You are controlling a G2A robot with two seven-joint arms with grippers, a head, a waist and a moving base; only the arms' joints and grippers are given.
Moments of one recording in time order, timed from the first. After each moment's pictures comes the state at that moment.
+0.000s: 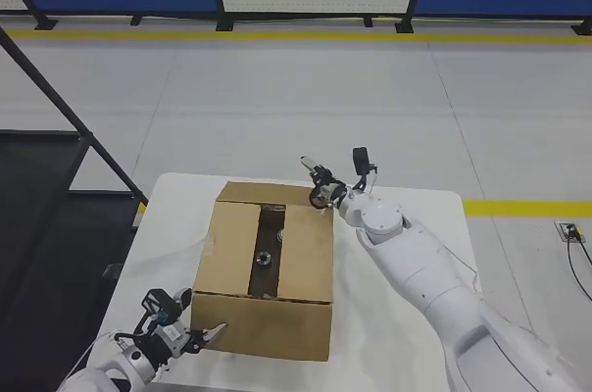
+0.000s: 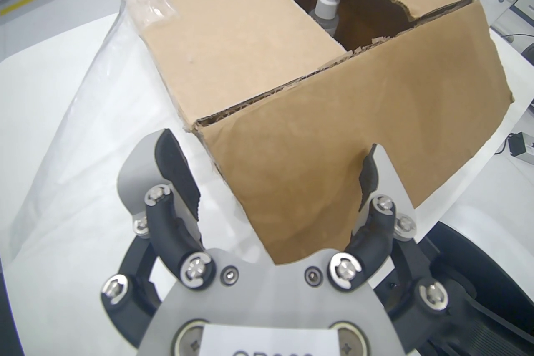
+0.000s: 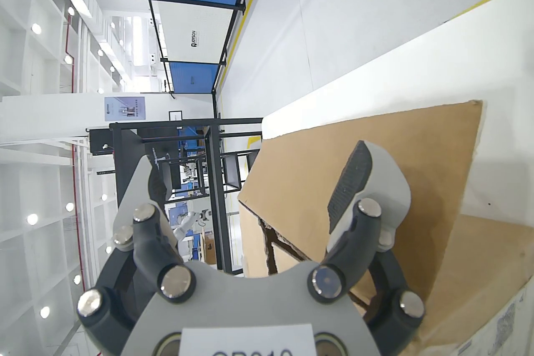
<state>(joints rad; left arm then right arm) 1.59 -1.08 -1.63 -1.76 1.21 -0.62 -0.09 -0.20 -1.57 0.65 -0.39 0.49 -0.16 0.29</state>
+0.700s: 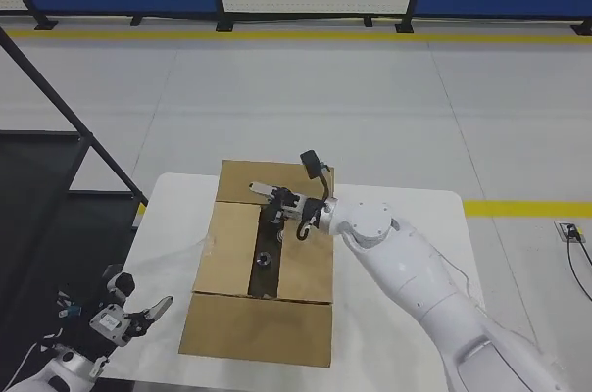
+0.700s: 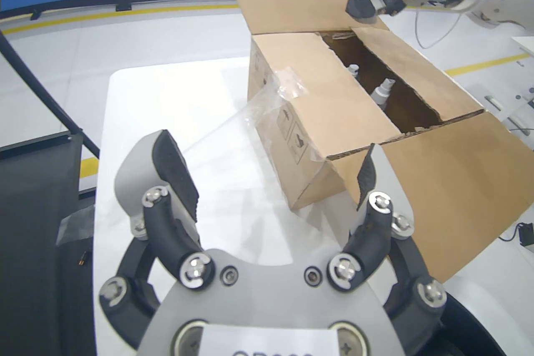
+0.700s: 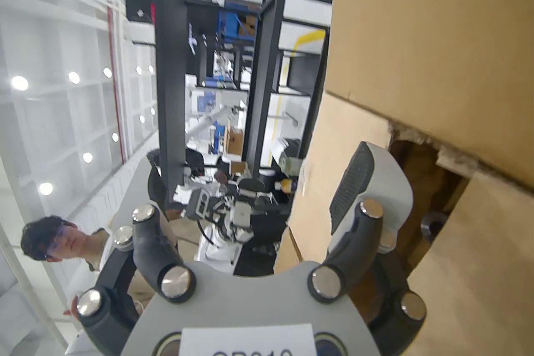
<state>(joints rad) 1.66 -1.07 -1.88 -1.77 0.95 -0.61 -0.02 -0.26 -1.55 0.69 -0.64 0.39 -0.26 0.73</state>
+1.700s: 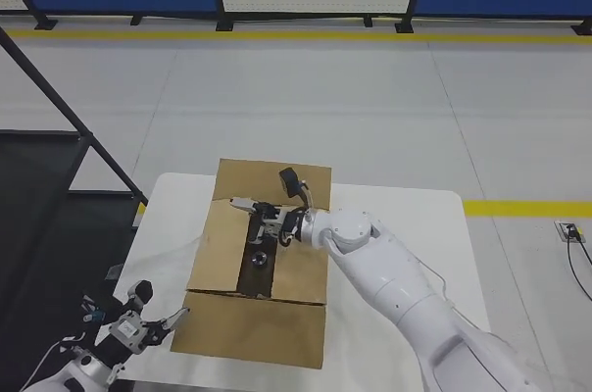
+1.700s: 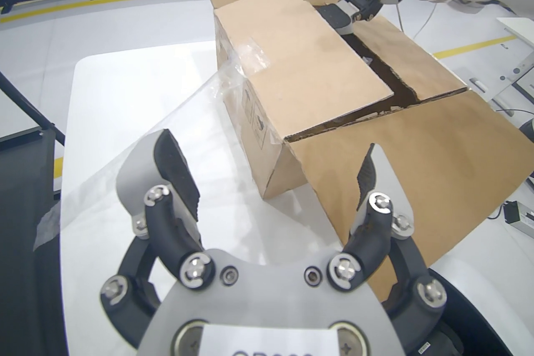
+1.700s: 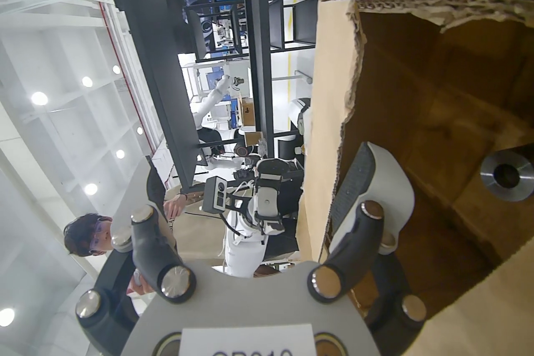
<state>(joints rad) 1.67 -1.07 -1.80 -1.79 1.01 -0.64 -0.03 -0.24 -1.68 0.72 -0.46 0.53 -0.23 0.83</state>
